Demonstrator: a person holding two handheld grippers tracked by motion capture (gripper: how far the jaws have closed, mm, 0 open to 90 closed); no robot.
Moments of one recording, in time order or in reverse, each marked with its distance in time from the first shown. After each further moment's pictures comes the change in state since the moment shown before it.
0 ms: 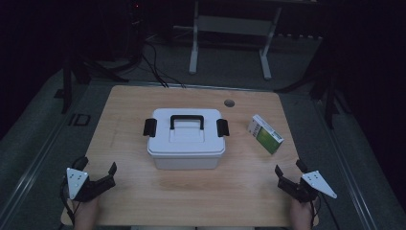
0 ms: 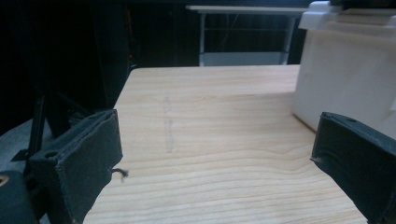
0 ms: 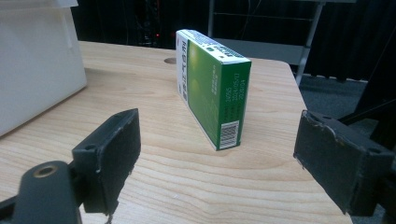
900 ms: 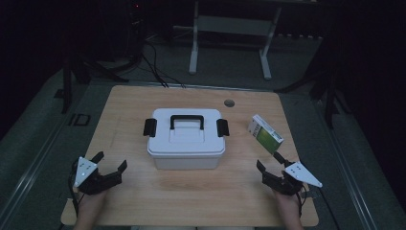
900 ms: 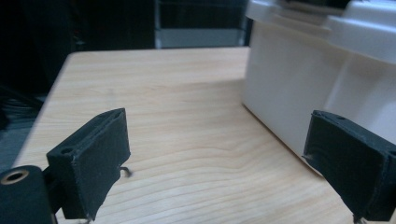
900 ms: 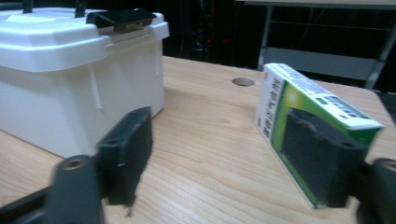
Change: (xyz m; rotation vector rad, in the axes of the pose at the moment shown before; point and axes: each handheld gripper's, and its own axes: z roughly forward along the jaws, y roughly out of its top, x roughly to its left) left arm -0.016 0.023 0.019 0.117 -0.212 0.002; right arm 0.048 0.035 0.018 -0.009 0.215 -0.026
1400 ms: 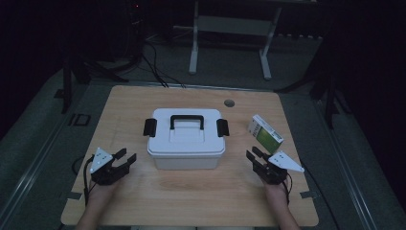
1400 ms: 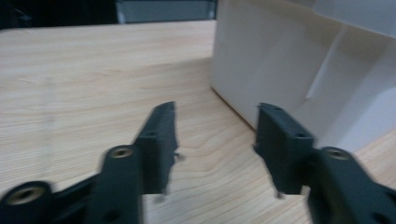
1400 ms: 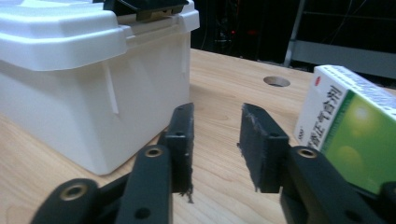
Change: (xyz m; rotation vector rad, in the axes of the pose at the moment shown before) left arm -0.007 0.005 0.035 0.102 -0.141 0.017; right arm 0.012 0.005 0.045 0.048 0.099 -0.023
